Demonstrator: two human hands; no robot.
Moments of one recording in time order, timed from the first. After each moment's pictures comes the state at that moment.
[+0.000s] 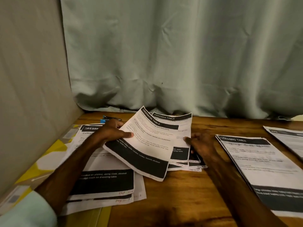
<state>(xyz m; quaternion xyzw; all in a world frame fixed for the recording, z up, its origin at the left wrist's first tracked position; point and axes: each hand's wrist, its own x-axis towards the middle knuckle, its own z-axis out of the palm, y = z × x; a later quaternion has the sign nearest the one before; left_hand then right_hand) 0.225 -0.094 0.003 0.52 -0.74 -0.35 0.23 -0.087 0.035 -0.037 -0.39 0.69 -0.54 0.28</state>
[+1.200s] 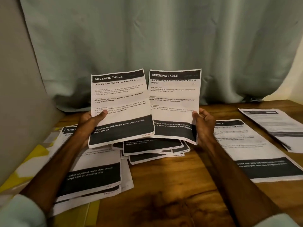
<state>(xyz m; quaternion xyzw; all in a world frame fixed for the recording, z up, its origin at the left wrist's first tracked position) 0.221 -0.075 0.004 0.38 -0.50 -0.59 0.52 -0.118 0.057 -0.013 -0.26 0.55 -0.77 0.20</state>
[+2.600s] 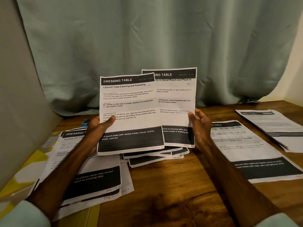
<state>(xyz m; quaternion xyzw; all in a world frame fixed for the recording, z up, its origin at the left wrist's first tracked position) 0.201 -0.070 -0.008 0.36 -0.54 -0.58 0.50 -0.115 0.057 -0.016 -0.31 0.55 -0.76 0.18</state>
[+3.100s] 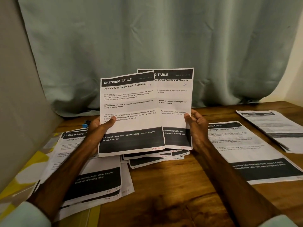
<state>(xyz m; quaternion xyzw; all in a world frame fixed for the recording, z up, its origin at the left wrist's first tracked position) 0.200 -0.069 -0.008 0.36 -0.53 -0.58 0.50 -0.102 0.060 -0.013 -0.32 0.52 -0.75 0.24</state>
